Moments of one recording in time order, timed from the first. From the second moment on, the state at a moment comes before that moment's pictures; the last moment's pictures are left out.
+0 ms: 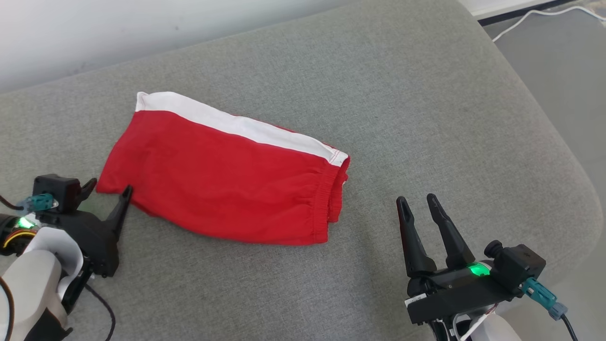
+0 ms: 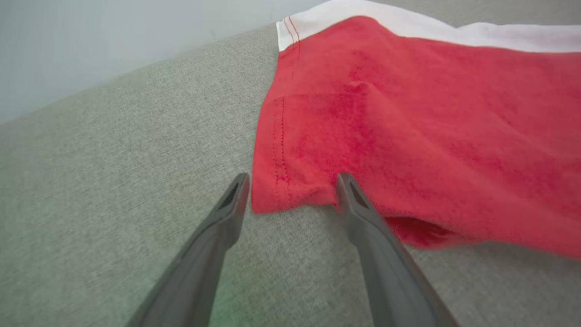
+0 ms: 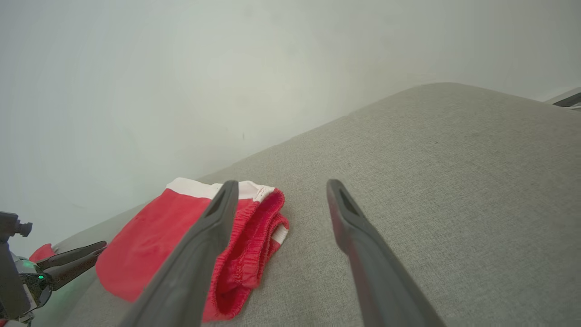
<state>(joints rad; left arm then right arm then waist) -0.78 0.46 -0.56 0.70 -0.52 -0.09 -0.04 -0.20 -0.13 0.41 0.04 0.49 0.13 -0.26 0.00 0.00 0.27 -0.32</state>
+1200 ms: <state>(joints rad) -0.56 0.31 -0.62 0.62 -0.56 0.01 -0.20 -0.12 -0.16 0.35 0.07 0.46 0.13 -0.26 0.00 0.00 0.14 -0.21</state>
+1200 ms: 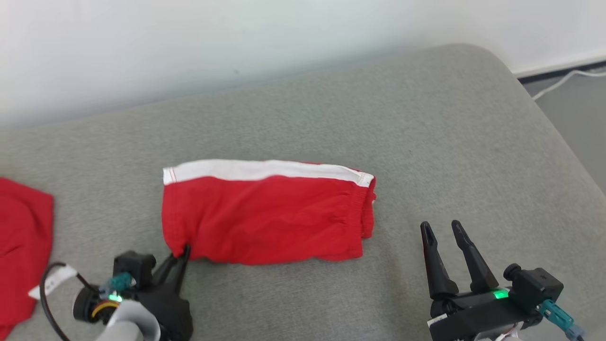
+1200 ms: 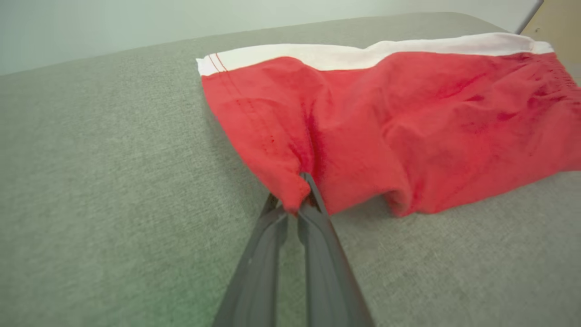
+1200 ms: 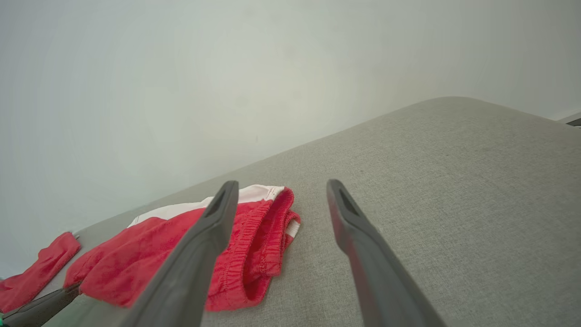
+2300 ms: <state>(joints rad) -0.29 0.30 -0.62 0.34 -0.52 0.23 -0.25 -0.09 -0.19 0.35 0.11 0.46 0.13 -0.26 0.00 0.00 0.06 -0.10</state>
